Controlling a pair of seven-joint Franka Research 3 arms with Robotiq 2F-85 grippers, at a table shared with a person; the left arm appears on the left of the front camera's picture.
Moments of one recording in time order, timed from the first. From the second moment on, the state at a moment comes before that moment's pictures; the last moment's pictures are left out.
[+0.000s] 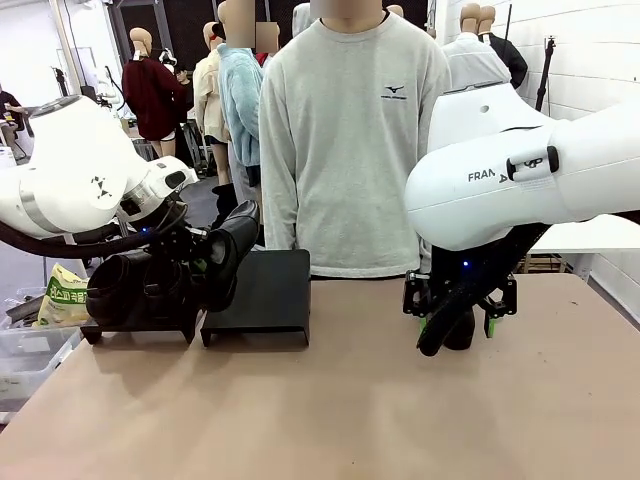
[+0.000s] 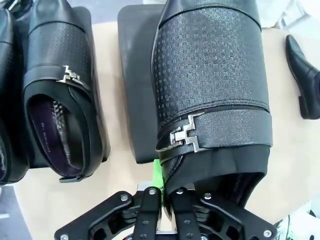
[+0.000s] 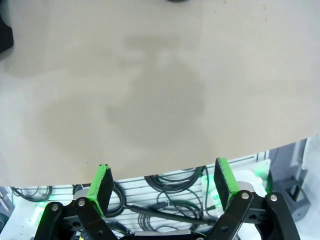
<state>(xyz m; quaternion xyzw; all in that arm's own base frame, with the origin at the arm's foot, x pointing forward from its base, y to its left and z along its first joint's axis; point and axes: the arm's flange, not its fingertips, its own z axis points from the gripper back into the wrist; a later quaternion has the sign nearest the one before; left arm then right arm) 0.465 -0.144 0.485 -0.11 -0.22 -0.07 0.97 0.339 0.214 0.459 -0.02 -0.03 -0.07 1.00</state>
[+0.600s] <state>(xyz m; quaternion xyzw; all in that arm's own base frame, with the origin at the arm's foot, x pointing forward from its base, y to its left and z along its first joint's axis) 0.484 -0.145 0.450 -0.10 -0.20 -0.04 0.97 0.339 0.214 0.459 -0.02 -0.03 -0.07 1.00</state>
